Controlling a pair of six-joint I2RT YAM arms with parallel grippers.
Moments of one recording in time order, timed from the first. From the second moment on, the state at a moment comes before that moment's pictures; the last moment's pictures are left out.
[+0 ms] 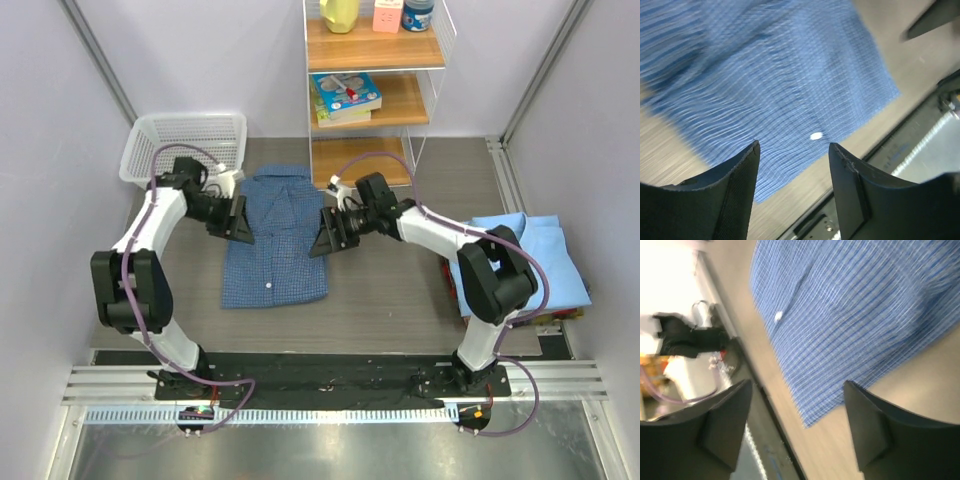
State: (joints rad) left arm 0.01 1.66 1.34 -0.96 0.68 0.27; right arm 0.54 1.80 1.26 -0.28 -0.76 0.30
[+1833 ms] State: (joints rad) left arm -0.02 1.76 1.26 -0.90 0.95 0.22; right arm 0.56 1.76 1.10 -0.24 -0.99 0.43
